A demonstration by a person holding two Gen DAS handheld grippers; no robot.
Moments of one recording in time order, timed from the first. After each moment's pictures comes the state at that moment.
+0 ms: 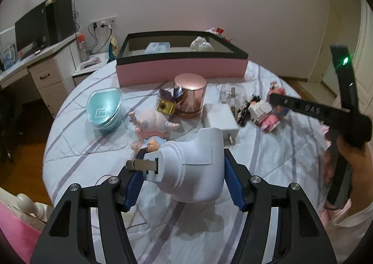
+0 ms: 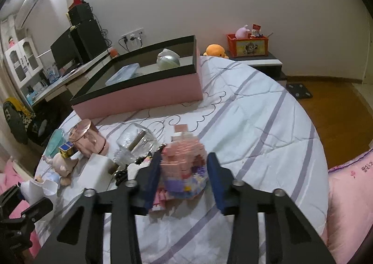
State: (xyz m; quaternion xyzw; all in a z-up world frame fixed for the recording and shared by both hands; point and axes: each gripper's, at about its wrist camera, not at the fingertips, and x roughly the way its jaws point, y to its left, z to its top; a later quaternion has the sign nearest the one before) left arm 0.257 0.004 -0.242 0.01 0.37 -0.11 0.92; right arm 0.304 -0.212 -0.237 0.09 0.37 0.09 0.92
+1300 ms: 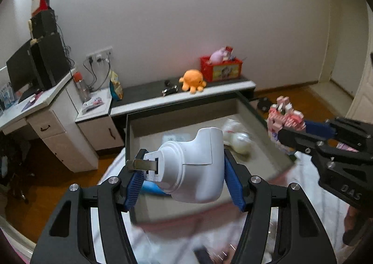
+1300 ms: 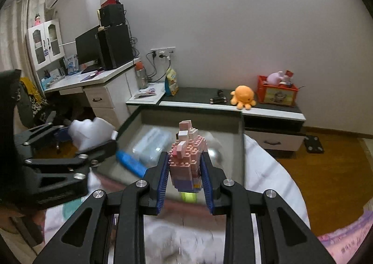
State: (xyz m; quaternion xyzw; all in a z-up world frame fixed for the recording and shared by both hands) left arm 0.489 -0.012 -0.138 0.07 0.34 -0.10 0.93; right arm 0.435 -0.142 -0.125 0.00 0.32 0.16 0.93
